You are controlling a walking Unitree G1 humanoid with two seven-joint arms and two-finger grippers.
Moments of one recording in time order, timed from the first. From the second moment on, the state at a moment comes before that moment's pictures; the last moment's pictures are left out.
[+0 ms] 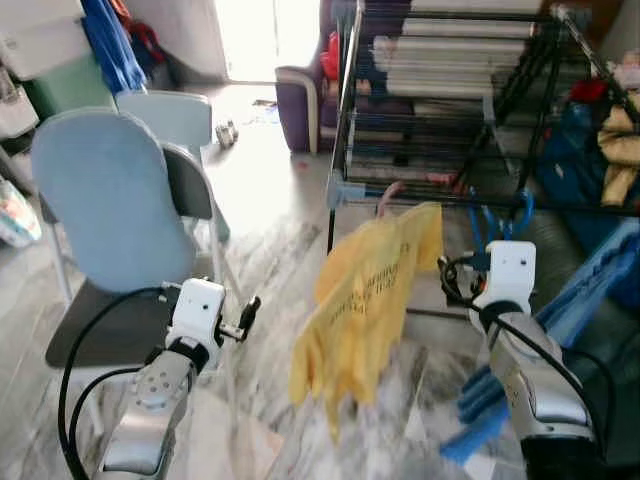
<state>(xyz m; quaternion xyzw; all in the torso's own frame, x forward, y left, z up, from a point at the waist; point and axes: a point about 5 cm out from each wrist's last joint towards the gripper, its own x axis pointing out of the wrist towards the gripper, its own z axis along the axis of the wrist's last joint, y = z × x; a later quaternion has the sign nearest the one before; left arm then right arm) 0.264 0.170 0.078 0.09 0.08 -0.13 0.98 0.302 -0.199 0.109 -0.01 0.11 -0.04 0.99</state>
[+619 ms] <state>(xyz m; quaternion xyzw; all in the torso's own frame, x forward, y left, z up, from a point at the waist) 0.264 0.181 0.081 0.12 0.08 -0.09 0.99 0.317 -0.187 0.112 0.00 0.10 -0.02 0.99</state>
